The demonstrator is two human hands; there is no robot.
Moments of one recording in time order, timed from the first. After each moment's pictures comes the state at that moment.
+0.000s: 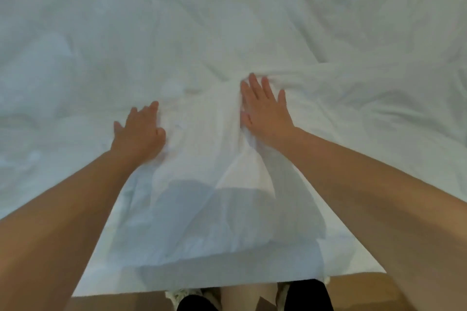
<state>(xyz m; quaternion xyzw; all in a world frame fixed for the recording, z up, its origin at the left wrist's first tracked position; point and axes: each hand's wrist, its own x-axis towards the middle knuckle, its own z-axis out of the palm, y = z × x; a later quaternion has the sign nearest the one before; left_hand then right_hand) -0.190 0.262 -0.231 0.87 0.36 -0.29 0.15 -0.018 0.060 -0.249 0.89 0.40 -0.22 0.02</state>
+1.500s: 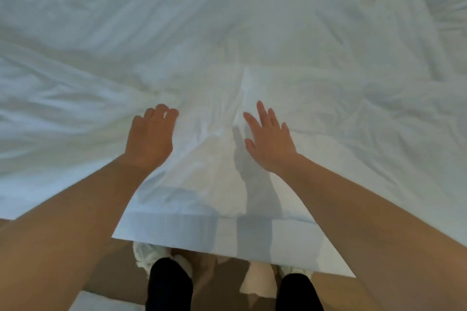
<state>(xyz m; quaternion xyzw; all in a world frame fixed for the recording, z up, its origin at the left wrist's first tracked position) -0.428 0.444 -0.187 0.93 0.33 -0.19 0.02 -0.252 0.255 -0.202 0.83 0.46 -0.32 0.04</state>
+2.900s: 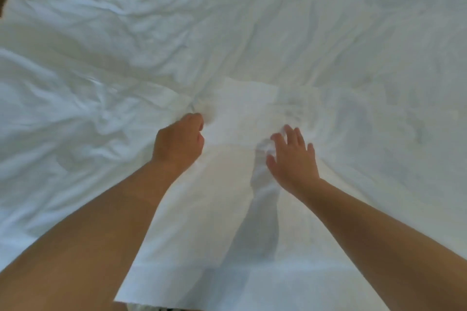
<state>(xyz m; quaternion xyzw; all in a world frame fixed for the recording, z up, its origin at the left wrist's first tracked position) -0.599 0.765 -0.231 0.92 0.35 -0.06 0.17 -0.458 0.573 -0.240 0.89 0.36 -0.27 0.05</state>
